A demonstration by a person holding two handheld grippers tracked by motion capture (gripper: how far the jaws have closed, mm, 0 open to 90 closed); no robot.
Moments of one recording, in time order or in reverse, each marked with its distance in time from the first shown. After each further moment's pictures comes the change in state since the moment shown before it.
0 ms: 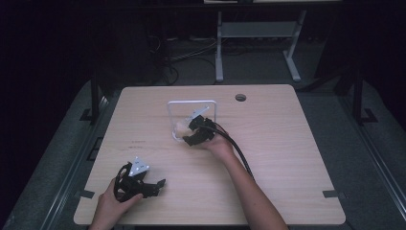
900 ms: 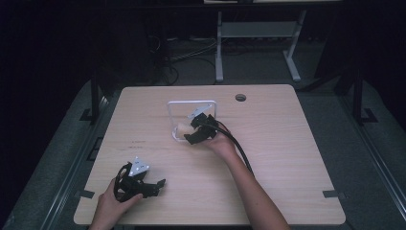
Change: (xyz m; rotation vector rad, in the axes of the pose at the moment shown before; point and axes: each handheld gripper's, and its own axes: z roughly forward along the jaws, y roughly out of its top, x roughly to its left) left arm 0.000 0.000 0.000 0.001 0.000 0.000; right arm -0.005 0.003 -0.012 -0.026 -0.031 -0.002
